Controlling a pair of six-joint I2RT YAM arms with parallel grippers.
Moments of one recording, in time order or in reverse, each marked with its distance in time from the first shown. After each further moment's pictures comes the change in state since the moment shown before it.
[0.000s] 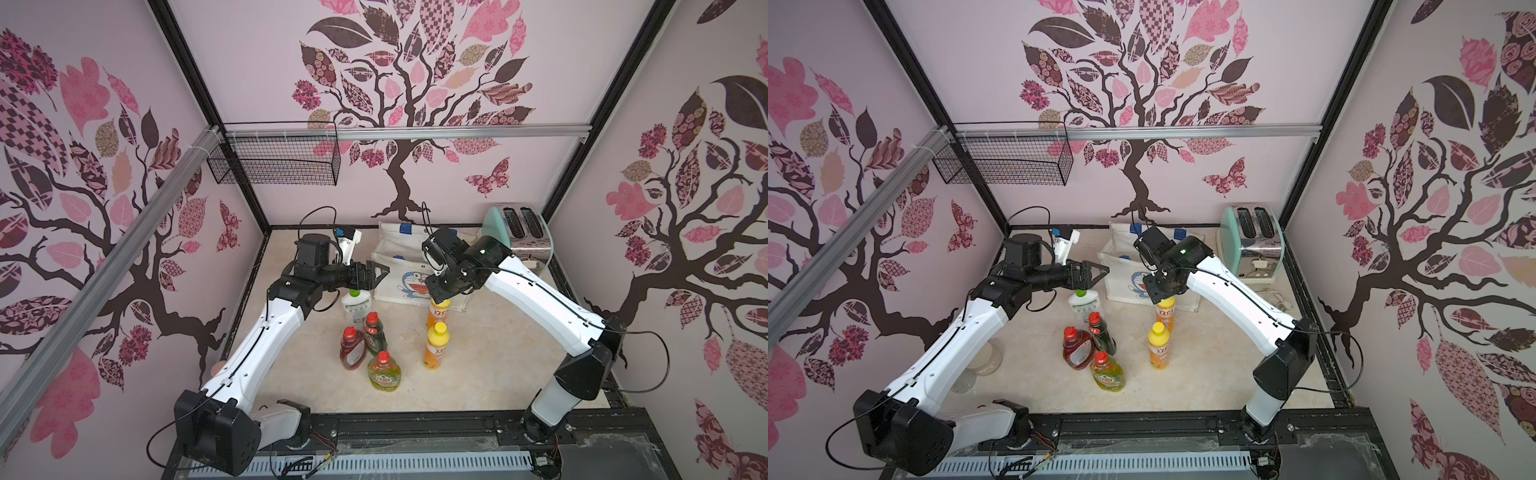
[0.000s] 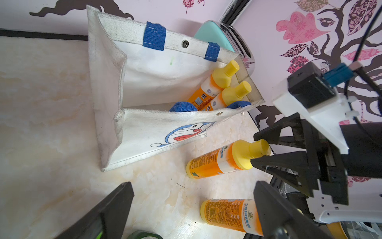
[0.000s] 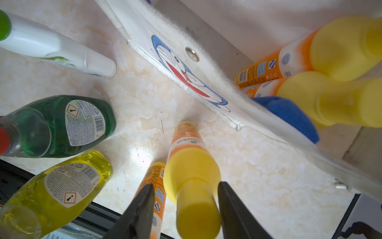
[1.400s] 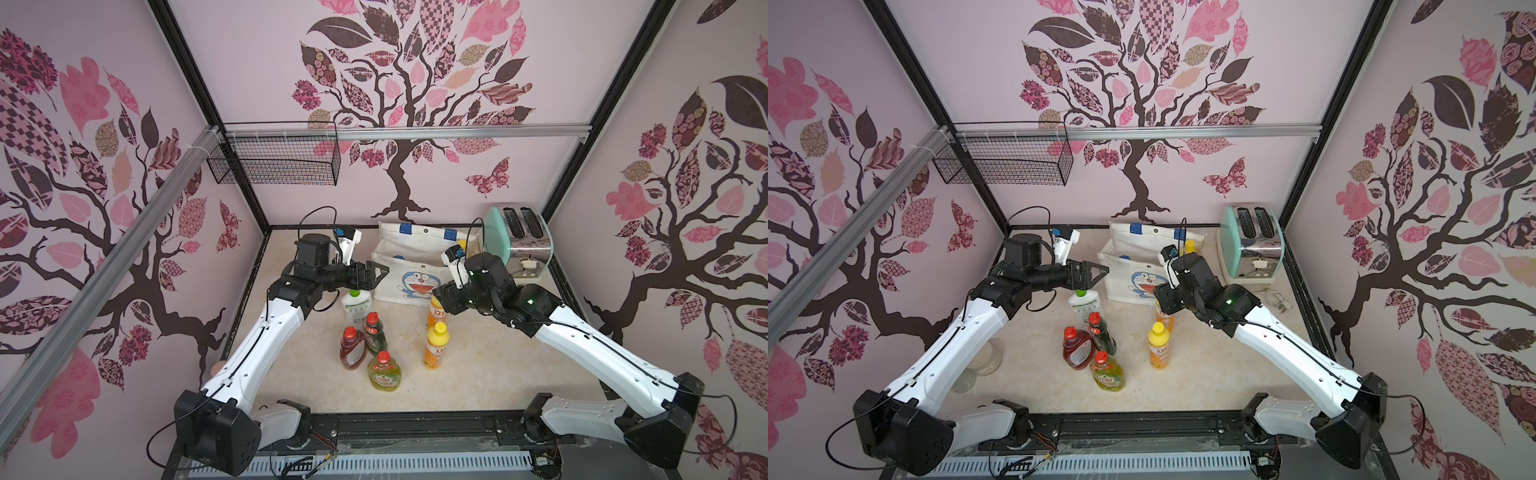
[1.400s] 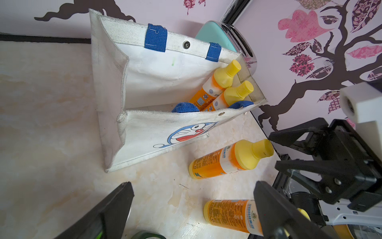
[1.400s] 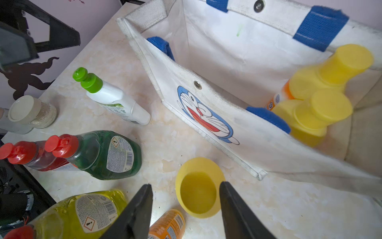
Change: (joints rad) left arm 0.000 0.000 0.000 0.000 -0.013 0.019; right arm -0.026 -0.457 -0.609 0.645 -0.085 -0.020
